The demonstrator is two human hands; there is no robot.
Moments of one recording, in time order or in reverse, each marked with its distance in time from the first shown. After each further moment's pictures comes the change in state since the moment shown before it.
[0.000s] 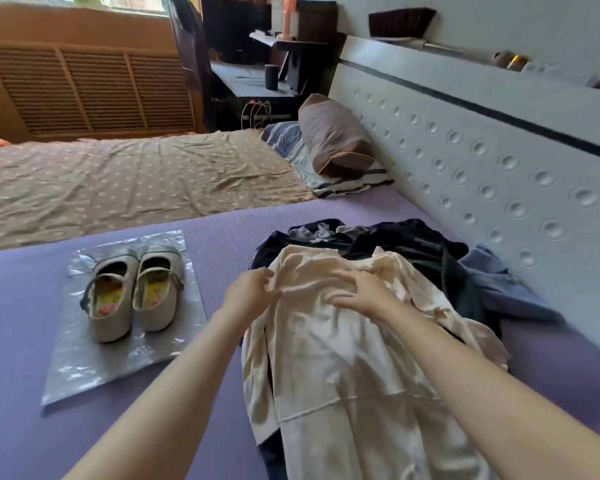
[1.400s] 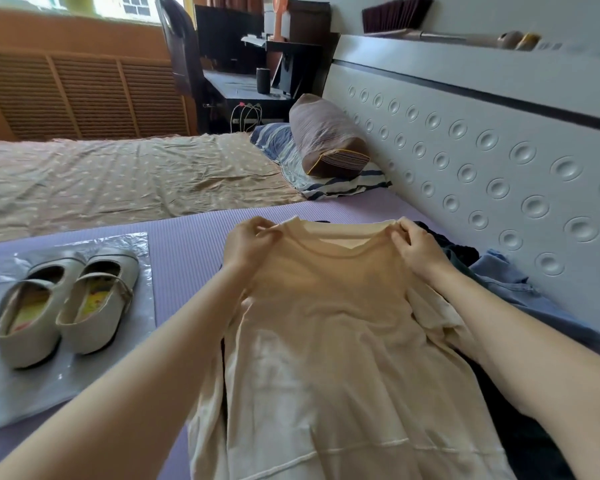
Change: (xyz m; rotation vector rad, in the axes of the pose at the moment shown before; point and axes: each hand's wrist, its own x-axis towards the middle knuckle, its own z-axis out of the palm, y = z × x) left_hand 0.098 0.046 0.026 -0.434 0.355 0.043; right_hand 0.065 0.094 -0.076 0.159 0.435 -0.122
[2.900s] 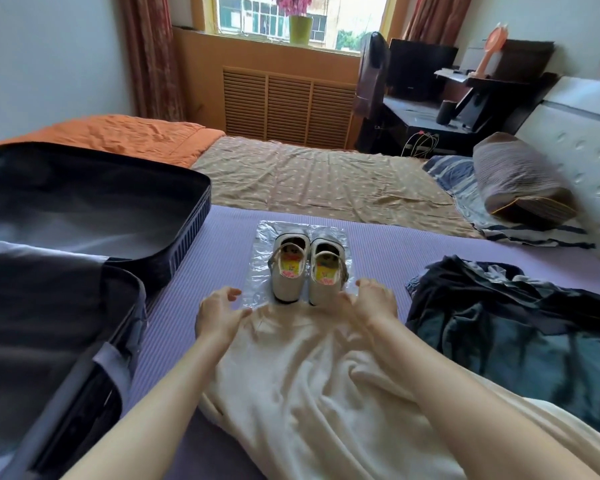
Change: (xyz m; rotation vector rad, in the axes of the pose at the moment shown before) left_hand -0.185 -0.226 -0.305 0.311 0.351 -0.438; right_hand -0.097 -0.275 0.299 -0.486 -0.336 -0.162
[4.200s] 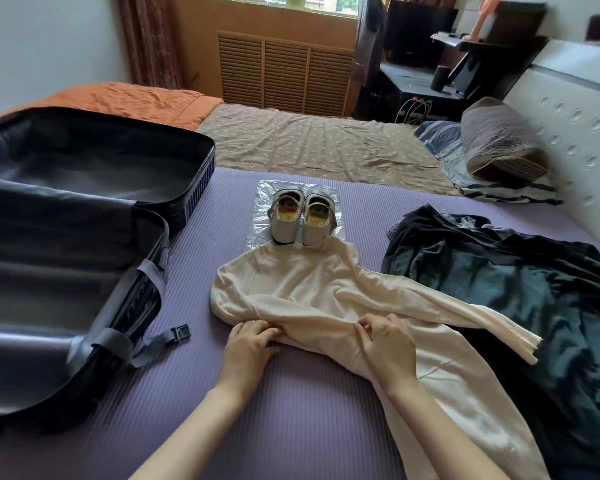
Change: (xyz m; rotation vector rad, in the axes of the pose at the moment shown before) left_hand -0.200 -0.035 0.025 0.243 -0.006 0.520; right_hand -0.229 0.056 0.010 0.155 0.233 -0.087
